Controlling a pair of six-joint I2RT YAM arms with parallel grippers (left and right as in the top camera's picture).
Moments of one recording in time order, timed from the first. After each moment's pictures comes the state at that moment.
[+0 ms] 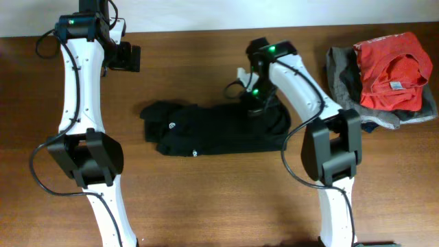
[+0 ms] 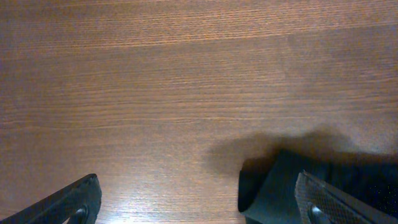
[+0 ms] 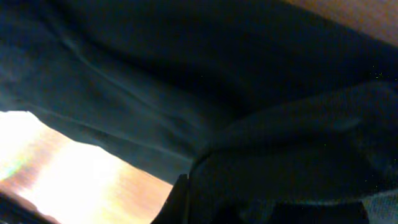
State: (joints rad) left arm 0.05 2.31 2.47 -1.36 -0.05 0.13; right arm 0.33 2.29 2.03 -1.35 -0.28 -0.08
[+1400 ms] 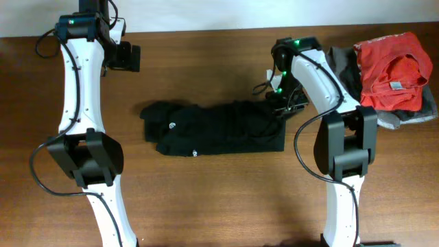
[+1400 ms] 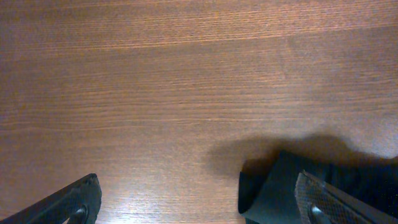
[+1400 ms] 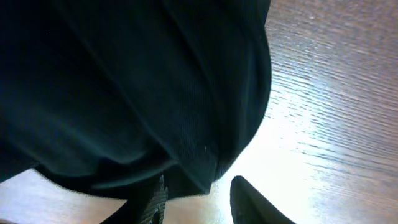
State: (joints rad) left arm 0.05 2.31 2.47 -1.36 -0.05 0.13; right arm 0.19 2.29 2.00 -1.49 -0.09 -0.06
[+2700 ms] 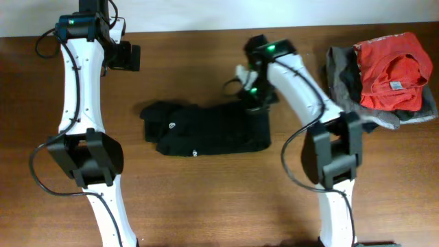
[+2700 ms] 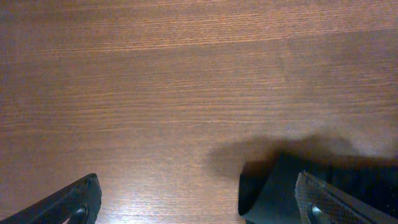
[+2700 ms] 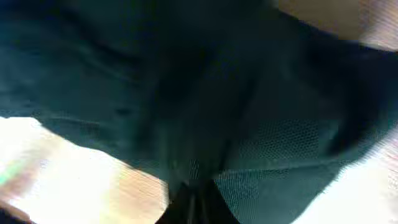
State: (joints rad) left arm 0.05 2.31 2.47 -1.35 -0.05 0.13; right arm 0.35 2.27 2.04 -1.35 -0.23 -0.05
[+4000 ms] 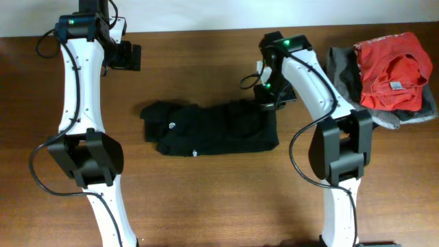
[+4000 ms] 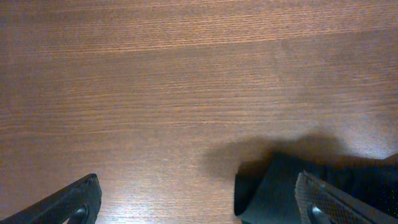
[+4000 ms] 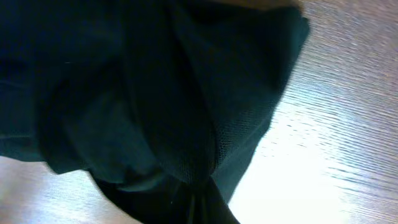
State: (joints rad) left arm 0.05 2.31 2.47 -1.35 -0.03 0.13; right arm 0.27 2.27 2.05 -1.41 -0.12 0.05
